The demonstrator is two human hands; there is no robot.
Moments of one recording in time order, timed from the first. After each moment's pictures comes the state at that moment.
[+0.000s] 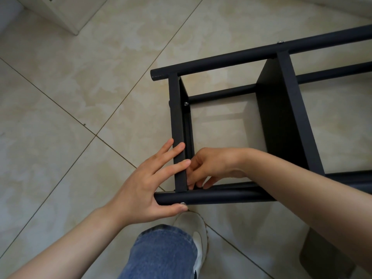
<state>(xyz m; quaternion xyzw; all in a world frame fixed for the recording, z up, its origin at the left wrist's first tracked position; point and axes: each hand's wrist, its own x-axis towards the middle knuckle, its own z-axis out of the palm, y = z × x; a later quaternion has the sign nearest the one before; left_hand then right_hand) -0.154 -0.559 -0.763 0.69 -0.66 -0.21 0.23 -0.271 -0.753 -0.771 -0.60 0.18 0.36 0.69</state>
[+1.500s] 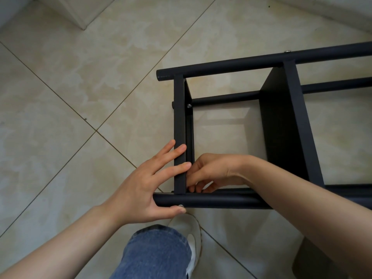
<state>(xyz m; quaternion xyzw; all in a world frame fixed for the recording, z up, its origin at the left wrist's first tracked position) -0.158 -0.561 -0.759 0.69 -0.65 -0.21 0.23 -0.273 -0.751 -0.777 -0.56 0.20 0.38 0.71</state>
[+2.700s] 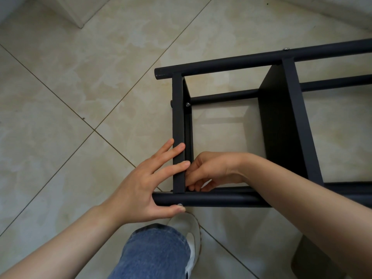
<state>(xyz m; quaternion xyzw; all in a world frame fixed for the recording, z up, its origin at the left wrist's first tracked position) -0.160 -0.561 -0.760 0.69 -0.64 -0.22 0.24 -0.274 -0.752 -0.780 -0.55 0.20 0.38 0.72</state>
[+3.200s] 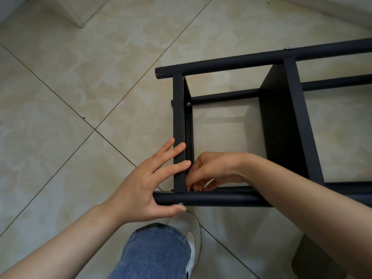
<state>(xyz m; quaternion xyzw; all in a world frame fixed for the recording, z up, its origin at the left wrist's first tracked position) -0.160 -0.561 -0.761 0.69 -0.65 -0.21 0.23 -0.273 -0.753 -0.780 -0.57 0.20 0.39 0.69</state>
